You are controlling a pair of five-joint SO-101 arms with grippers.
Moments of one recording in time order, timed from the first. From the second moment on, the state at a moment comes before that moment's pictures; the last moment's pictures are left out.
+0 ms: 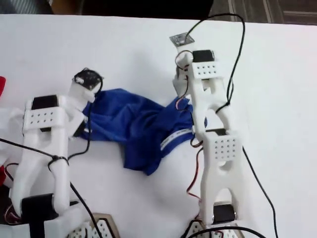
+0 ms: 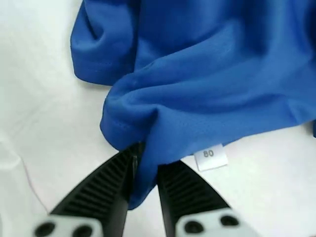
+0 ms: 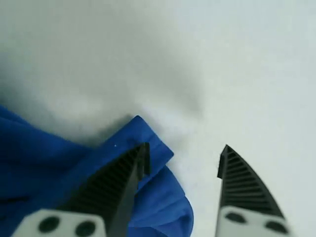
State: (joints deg) left arm -16.9 -15.1 31.9 71.6 -36.7; right arm -12.0 50.8 -50.5 90.4 15.3
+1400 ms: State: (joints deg) left arm -16.9 -15.1 32.0 70.0 -36.7; right arm -15.5 55.0 -51.4 97.5 14.5
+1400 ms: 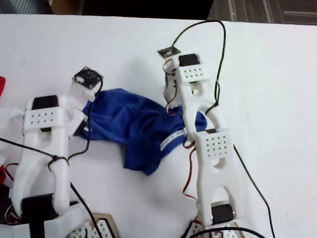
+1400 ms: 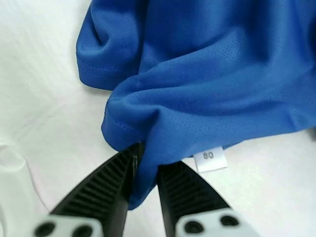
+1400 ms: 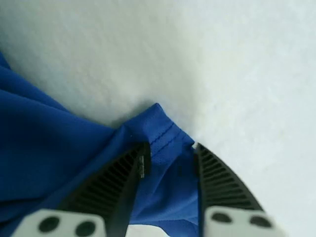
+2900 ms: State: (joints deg) left arm -16.8 -15.1 22.7 76.1 -36.7; right arm -7.1 32.7 -44.6 97.3 21.0
